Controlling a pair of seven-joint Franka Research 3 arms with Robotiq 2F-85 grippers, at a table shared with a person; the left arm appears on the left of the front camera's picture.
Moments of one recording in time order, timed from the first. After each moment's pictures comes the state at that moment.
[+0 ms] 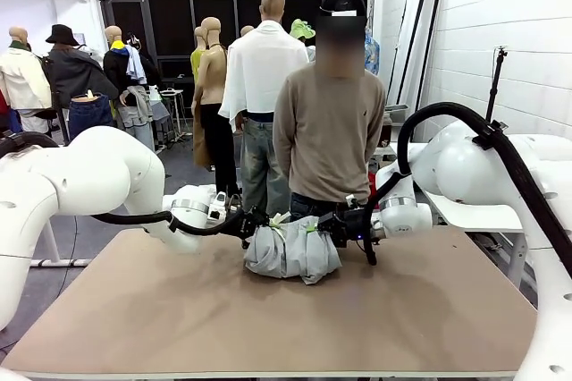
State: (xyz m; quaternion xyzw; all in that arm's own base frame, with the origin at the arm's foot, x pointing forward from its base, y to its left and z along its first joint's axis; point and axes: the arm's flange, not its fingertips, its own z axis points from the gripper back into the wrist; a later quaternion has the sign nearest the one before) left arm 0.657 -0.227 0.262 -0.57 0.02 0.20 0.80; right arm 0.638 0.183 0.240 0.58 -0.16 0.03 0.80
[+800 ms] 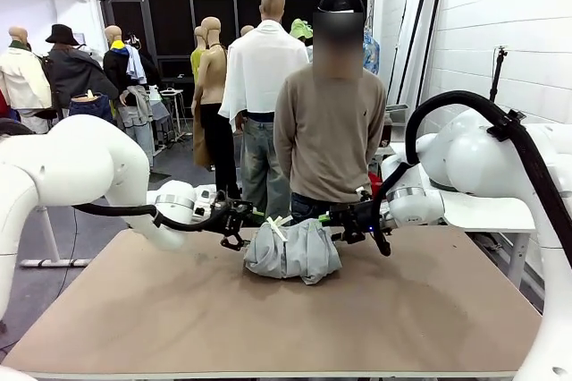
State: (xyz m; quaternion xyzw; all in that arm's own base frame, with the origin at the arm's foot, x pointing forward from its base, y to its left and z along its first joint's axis) left arm 0.636 -0.177 0.287 -0.56 -0.01 0.23 0.80; right arm 0.633 0.151 0.272 0.53 -0.18 0.02 0.83
